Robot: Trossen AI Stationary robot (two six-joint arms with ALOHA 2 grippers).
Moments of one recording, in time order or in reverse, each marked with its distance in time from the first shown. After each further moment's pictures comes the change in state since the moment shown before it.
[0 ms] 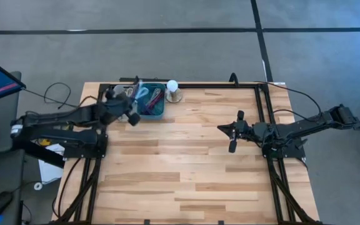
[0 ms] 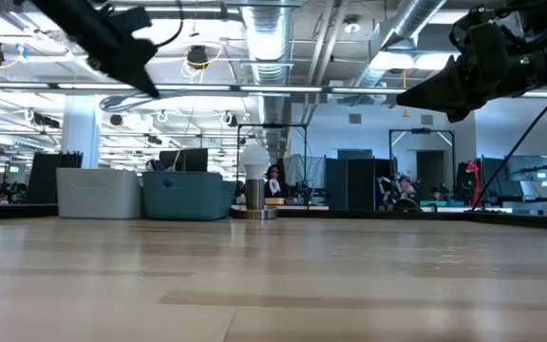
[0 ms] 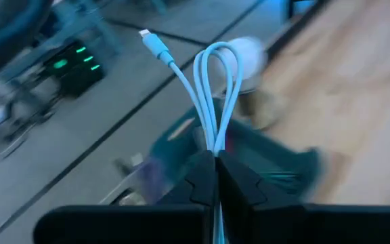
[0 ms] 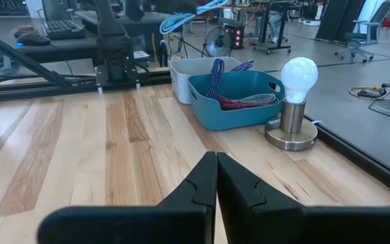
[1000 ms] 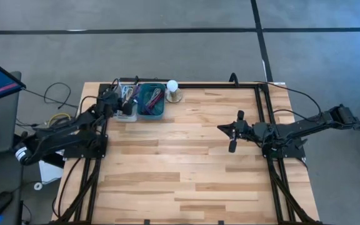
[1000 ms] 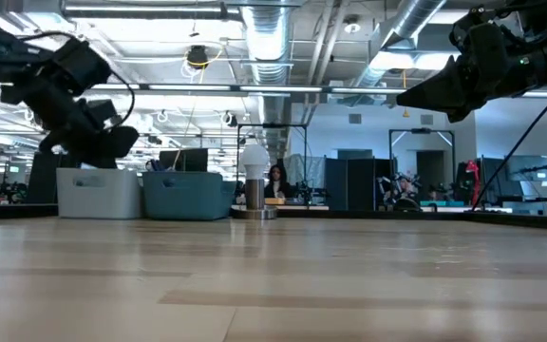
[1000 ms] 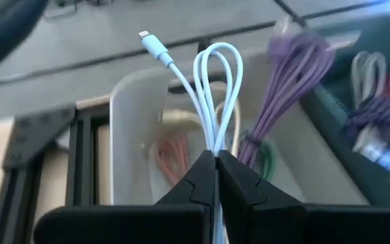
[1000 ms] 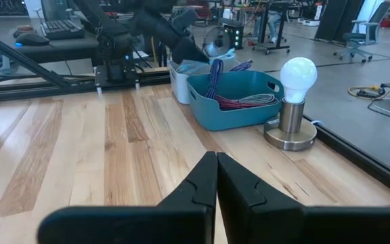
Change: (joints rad) left arm 0.646 -0.038 -0.464 0.431 0.280 -0.166; right arm 0.000 0.000 0.000 0.000 0.003 0.000
